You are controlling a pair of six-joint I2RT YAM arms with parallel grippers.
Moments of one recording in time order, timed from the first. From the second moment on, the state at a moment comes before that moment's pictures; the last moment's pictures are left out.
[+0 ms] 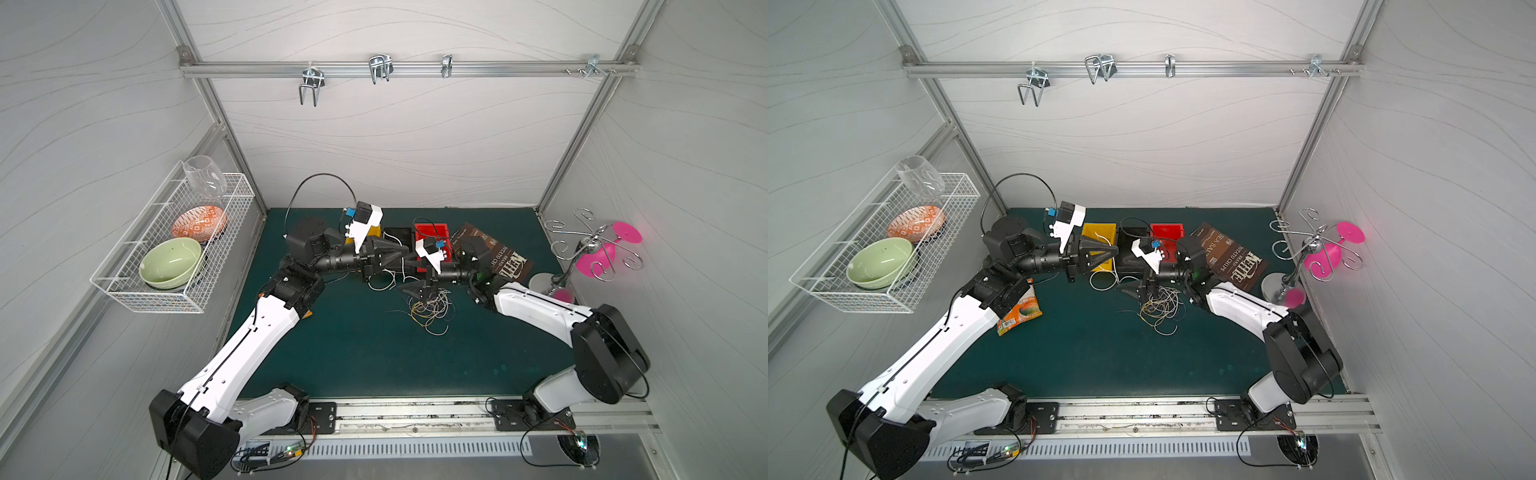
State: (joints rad) left arm -0.44 1.14 1.14 -0.04 0.97 -0.26; right arm 0.64 1.53 0.92 0.46 -0.94 -0.01
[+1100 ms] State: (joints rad) left arm -0.43 1.01 1.00 -0.23 0.57 -0.15; right arm 0.41 1.41 1.14 -0.23 -0.76 -0.09
